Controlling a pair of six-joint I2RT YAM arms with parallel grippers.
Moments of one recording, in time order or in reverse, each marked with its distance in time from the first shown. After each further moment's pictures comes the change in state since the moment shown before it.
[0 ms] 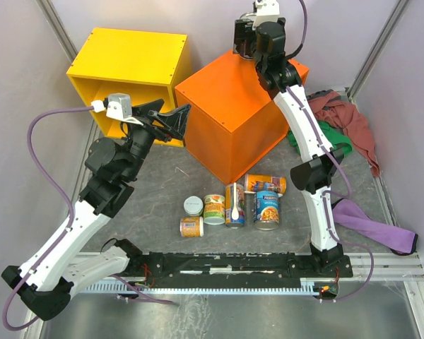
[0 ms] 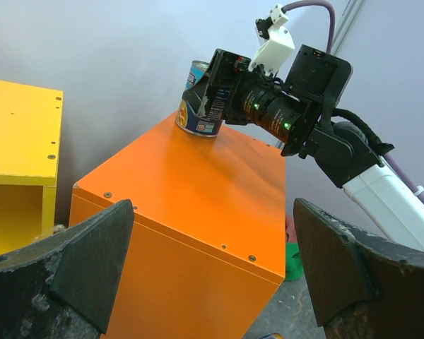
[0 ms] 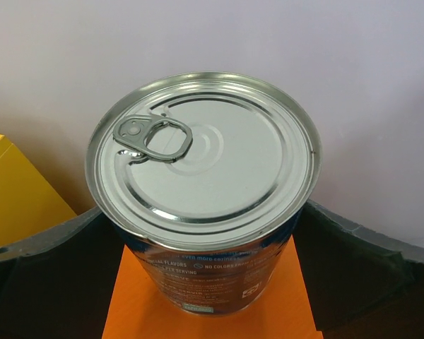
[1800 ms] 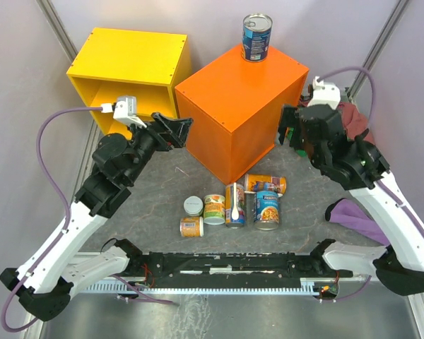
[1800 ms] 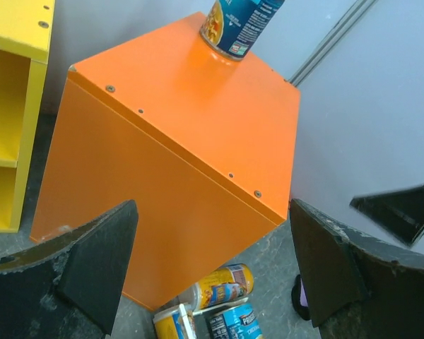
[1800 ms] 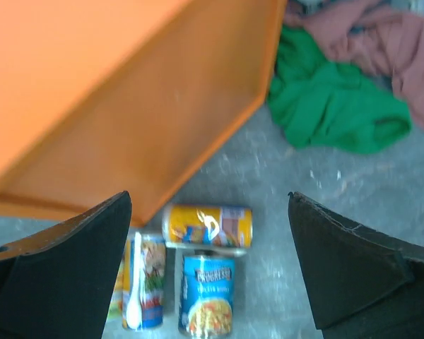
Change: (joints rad) left arm 0.000 -0.006 0.041 -0.311 -0.024 -0.243; right arm 0.241 -1.093 -1.034 -0.536 0.240 0.380
